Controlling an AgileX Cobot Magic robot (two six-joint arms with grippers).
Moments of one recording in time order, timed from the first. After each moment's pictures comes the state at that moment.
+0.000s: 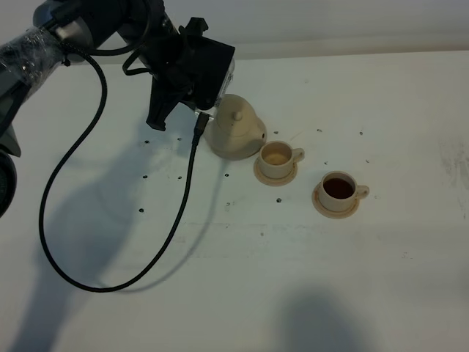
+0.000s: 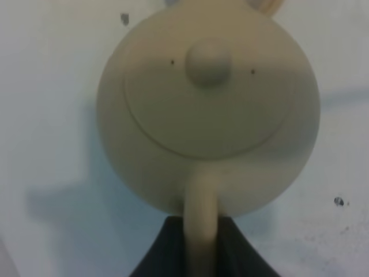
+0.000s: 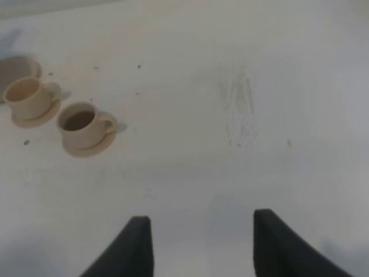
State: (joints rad) left arm -0.39 2.21 -1.99 -0.19 1.04 1.62; right arm 0.16 -0.01 -0.52 -0.06 1.12 0.17
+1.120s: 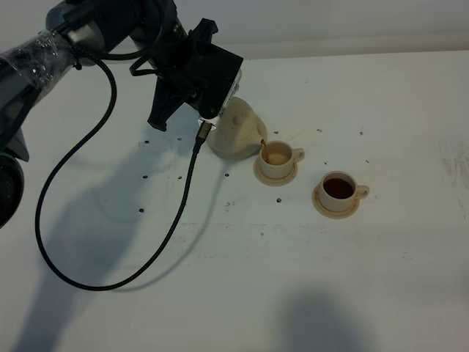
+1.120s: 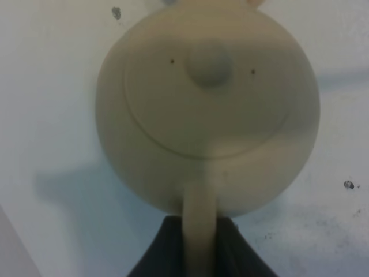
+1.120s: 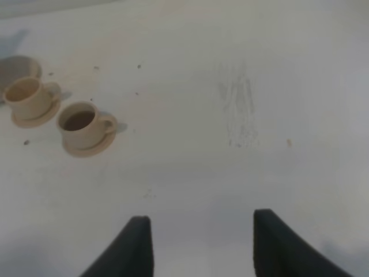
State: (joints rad) left arm -0.43 2.21 -1.99 -0.12 1.02 1.65; right arm 0.16 -0.01 -0.52 -0.06 1.12 0.17
